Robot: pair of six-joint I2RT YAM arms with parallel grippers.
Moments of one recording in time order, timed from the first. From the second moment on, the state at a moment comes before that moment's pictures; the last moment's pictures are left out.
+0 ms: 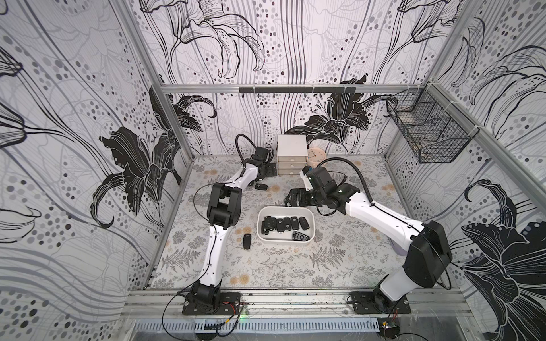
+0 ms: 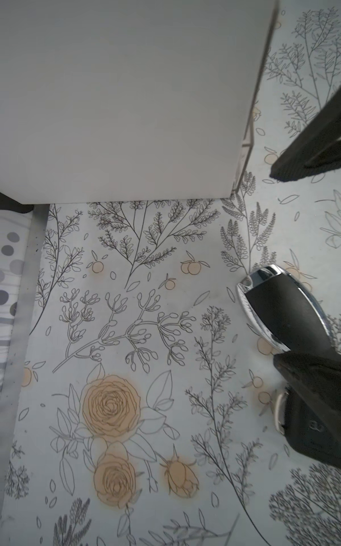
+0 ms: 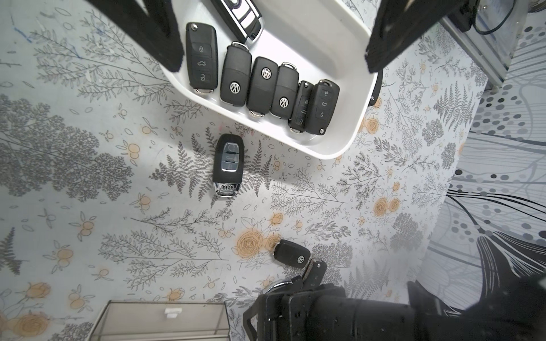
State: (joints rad) left arm -0.22 2.48 2.12 -0.55 -0.03 -0.35; right arm 0.68 1.59 1.32 -0.53 -0.07 0.50
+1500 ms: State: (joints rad) left arm -0.27 2.61 2.32 -0.76 -0.24 -0.24; right arm 0.68 1.52 1.22 -0.54 -0.07 0.55
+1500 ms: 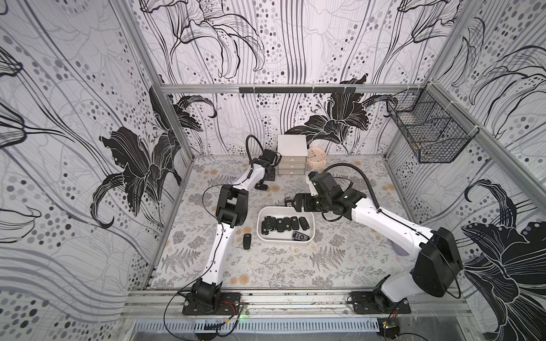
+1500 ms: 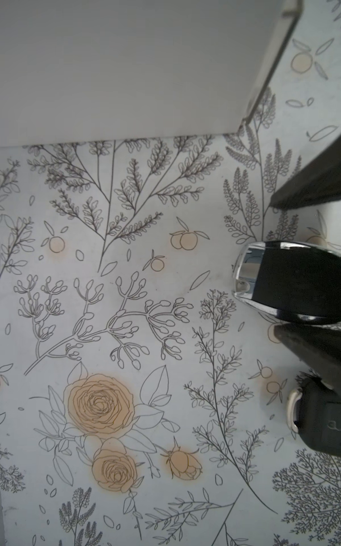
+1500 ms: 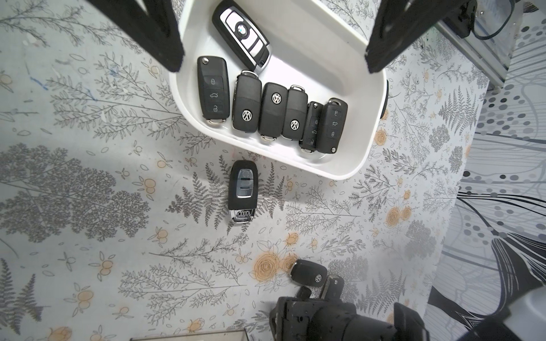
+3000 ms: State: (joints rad) left arm -0.29 2.30 1.81 -0.72 -0.27 -0.34; right arm 0.68 1.52 1.19 -0.48 -0.13 0.58
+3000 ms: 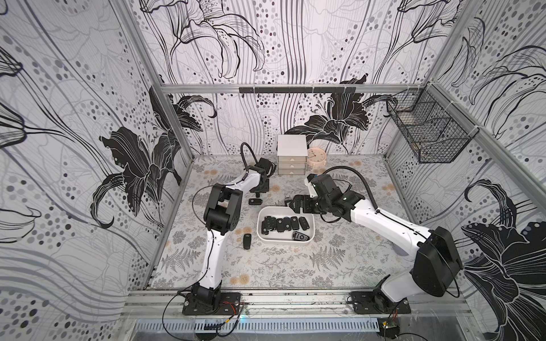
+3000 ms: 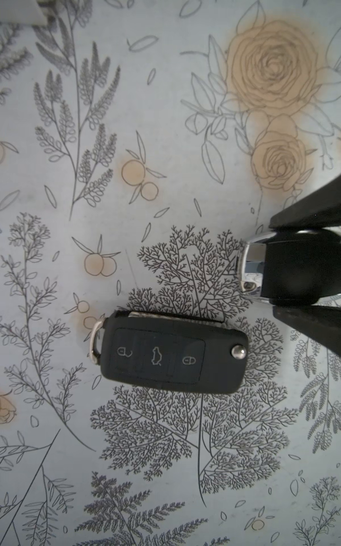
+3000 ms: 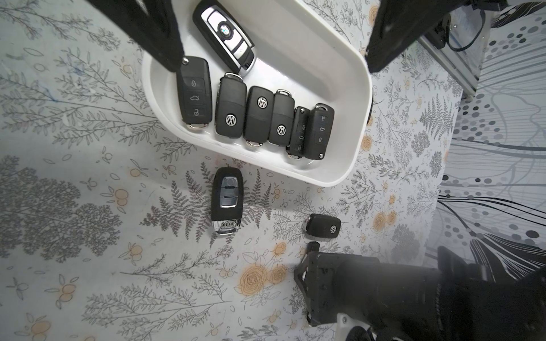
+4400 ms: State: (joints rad) left arm -0.24 2.34 1.93 -0.90 -0.19 -0.40; right arm 0.68 1.39 1.09 -0.46 -0.14 0.58
